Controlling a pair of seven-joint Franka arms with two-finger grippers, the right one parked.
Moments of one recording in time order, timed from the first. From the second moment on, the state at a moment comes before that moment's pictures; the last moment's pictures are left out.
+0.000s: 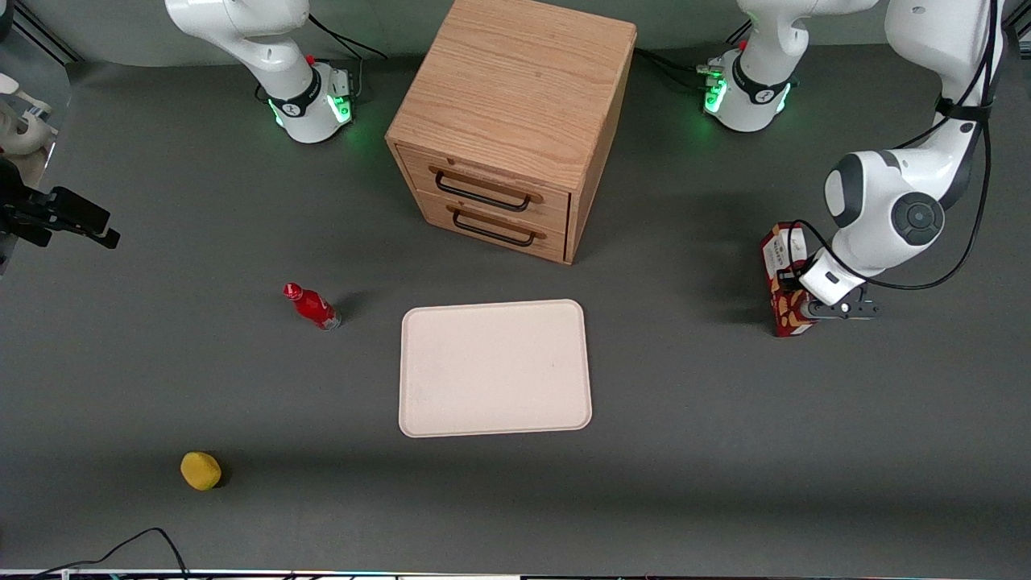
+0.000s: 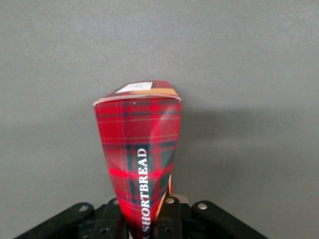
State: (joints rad) arm -0.02 0.20 0.03 -2.36 -0.03 2.48 0.06
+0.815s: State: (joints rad) arm -0.10 0.09 -0.22 -1.92 -0.09 1.84 -0.50
